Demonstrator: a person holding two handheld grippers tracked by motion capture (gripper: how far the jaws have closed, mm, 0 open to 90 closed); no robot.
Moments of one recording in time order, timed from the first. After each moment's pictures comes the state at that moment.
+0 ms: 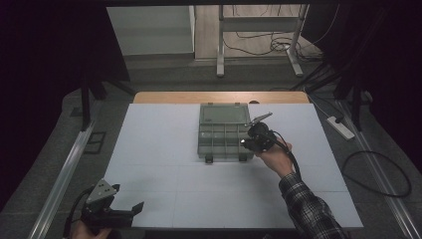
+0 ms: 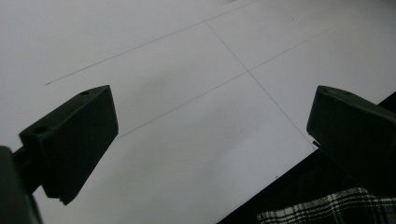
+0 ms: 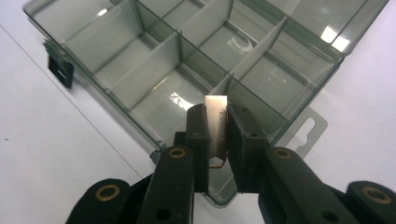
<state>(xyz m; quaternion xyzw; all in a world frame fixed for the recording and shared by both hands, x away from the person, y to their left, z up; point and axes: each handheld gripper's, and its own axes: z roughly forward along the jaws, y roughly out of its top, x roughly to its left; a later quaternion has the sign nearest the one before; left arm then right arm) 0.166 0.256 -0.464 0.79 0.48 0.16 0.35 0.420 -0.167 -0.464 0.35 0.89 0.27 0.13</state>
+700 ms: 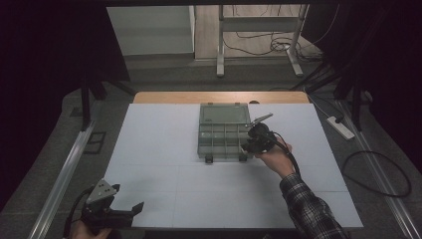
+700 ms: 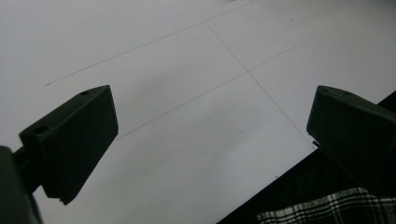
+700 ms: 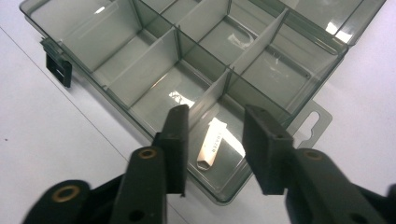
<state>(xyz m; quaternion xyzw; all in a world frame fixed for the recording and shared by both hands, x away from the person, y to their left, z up) 0.166 0.256 -0.464 0.79 0.48 0.16 0.35 0.419 -0.170 -0.467 0.36 0.88 0.27 0.12</state>
